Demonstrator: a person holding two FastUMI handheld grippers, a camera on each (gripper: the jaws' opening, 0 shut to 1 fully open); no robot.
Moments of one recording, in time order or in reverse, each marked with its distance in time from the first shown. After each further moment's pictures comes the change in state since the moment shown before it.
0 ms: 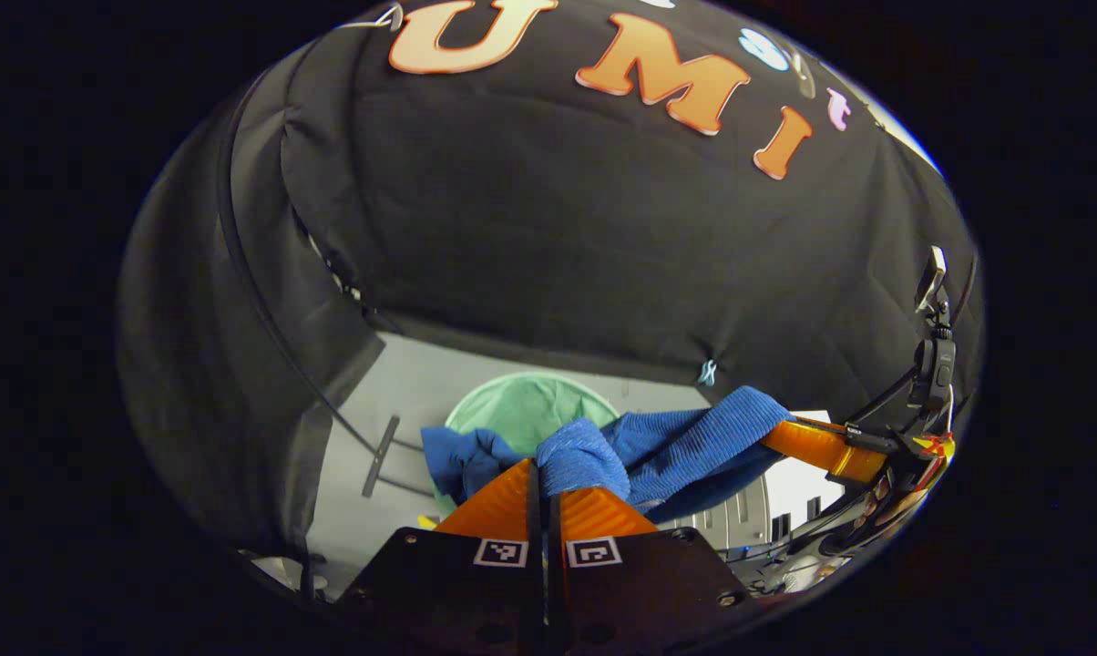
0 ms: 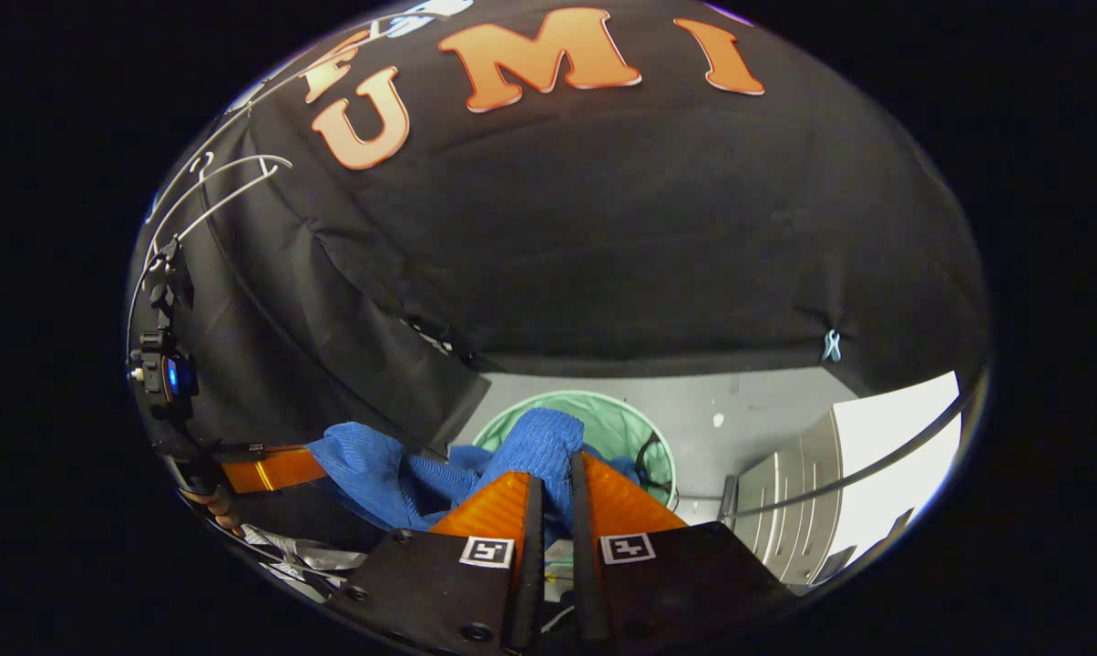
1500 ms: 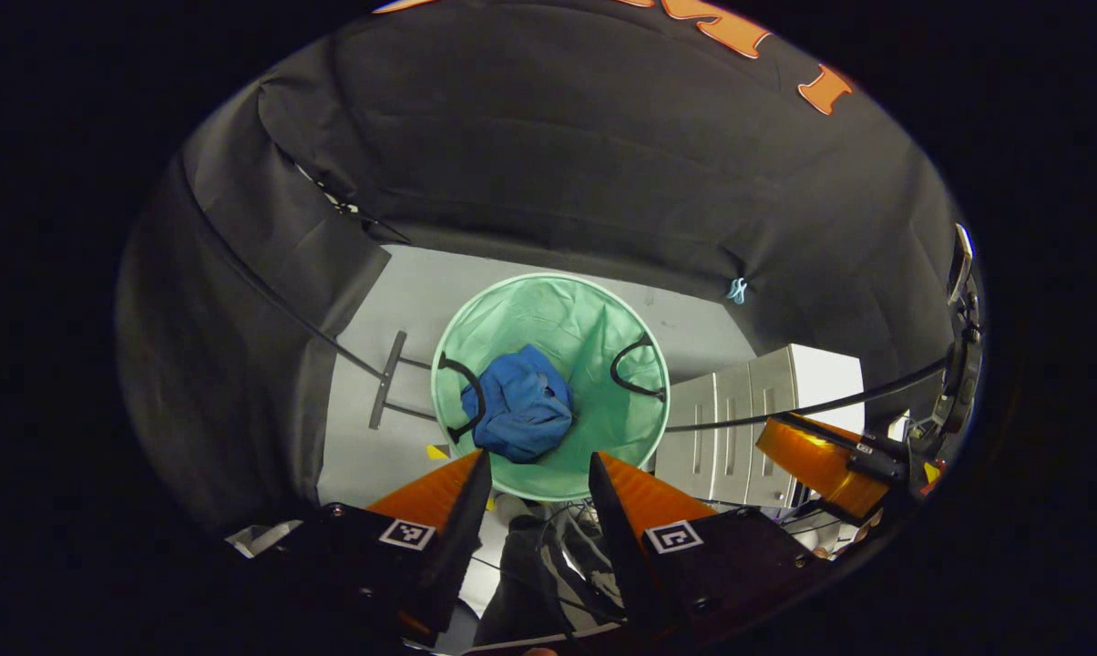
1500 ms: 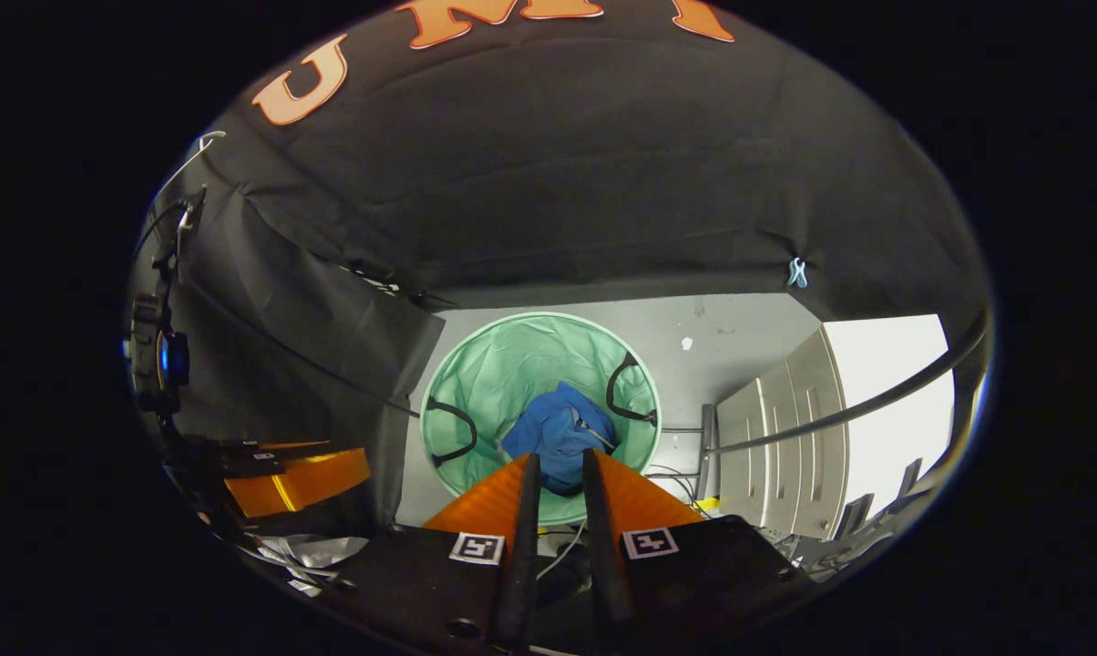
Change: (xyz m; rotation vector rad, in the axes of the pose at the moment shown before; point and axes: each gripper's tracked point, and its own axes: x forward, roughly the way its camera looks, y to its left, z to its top) left arm 0.050 -0.001 -0.039 0.005 0.274 0.078; right arm 0.039 -0.021 -0.050 0.079 0.184 -0.150
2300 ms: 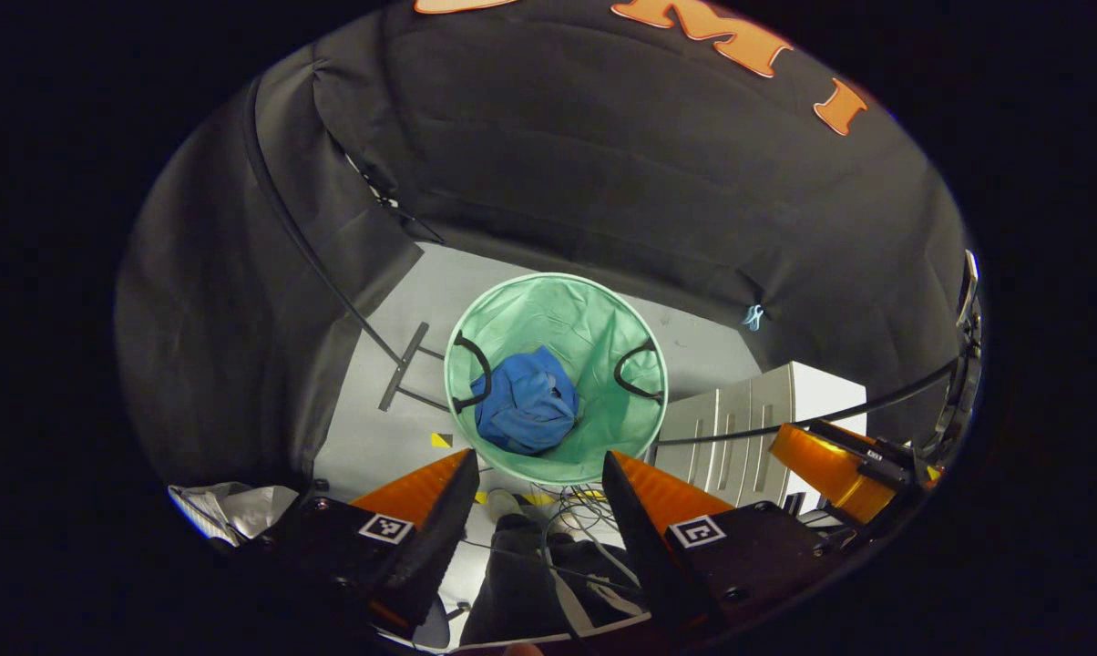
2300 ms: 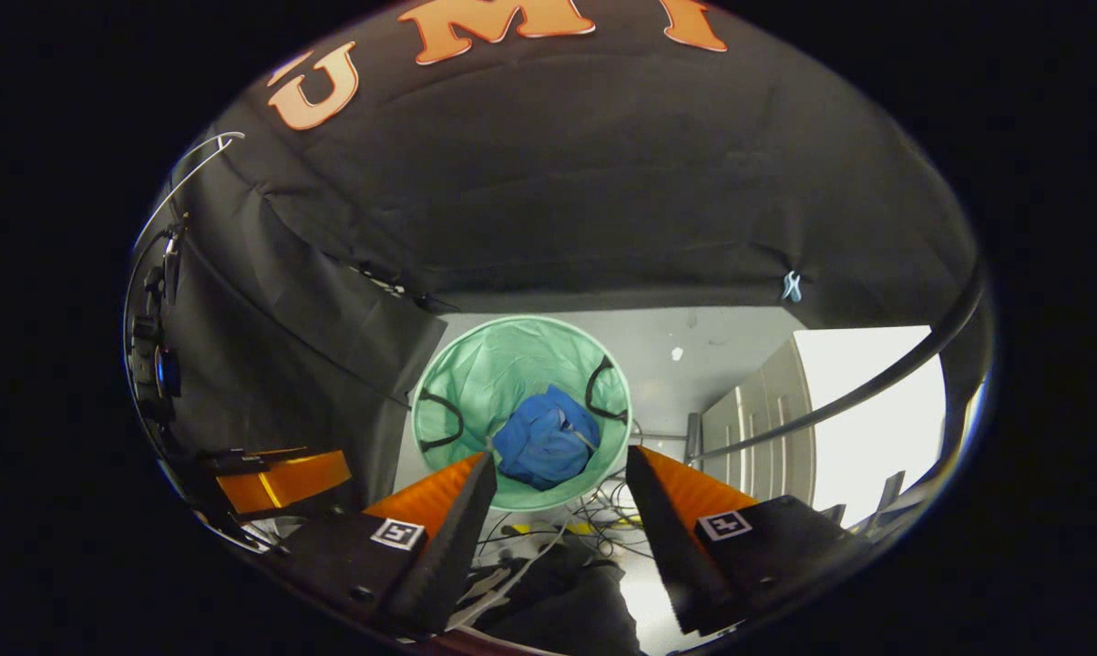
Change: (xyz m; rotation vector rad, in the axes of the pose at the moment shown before) left arm -0.035 -0.034 -0.039 -0.075 -0.087 0.062; right arm -0.051 -0.051 -0.003 -0.060 -0.068 0.018
